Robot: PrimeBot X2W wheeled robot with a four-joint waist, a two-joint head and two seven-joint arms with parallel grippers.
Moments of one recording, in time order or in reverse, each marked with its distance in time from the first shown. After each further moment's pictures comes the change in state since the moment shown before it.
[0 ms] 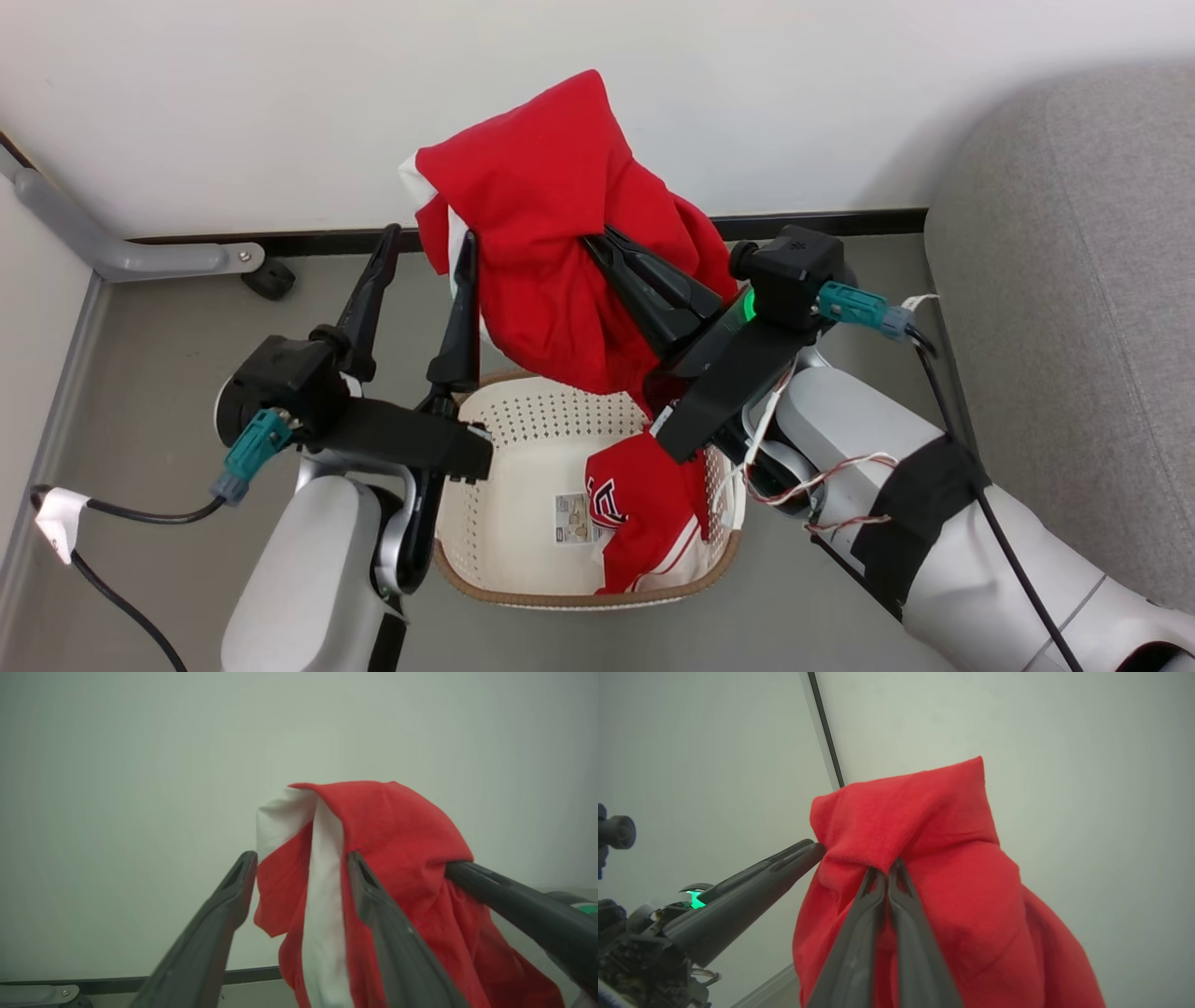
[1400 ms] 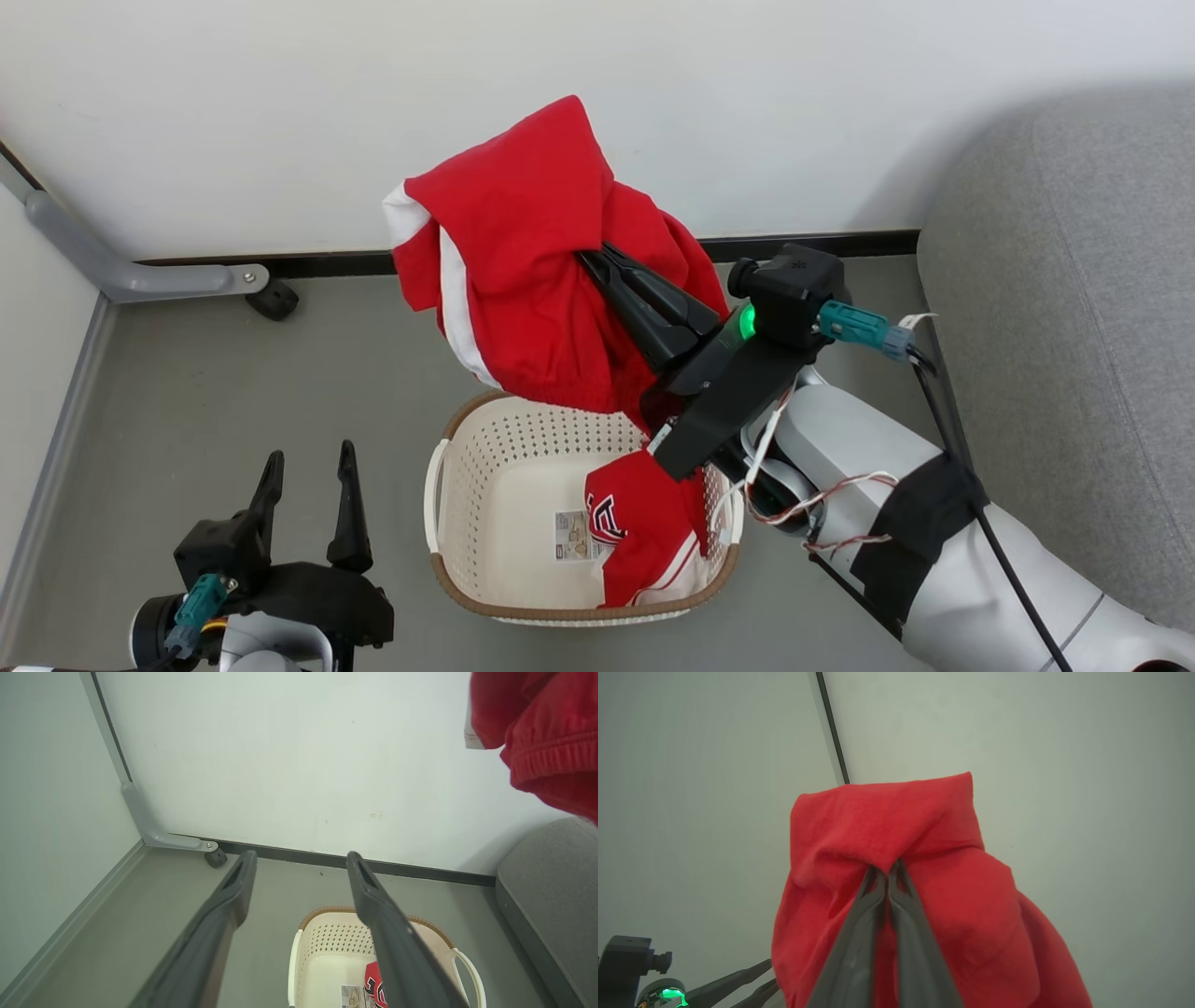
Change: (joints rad) left arm 0.252 0.044 0.183 0.155 0.074 0.070 0.000; right arm 0.039 0.000 -0.011 -0.041 -0.007 0.000 0.000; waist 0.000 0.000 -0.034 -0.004
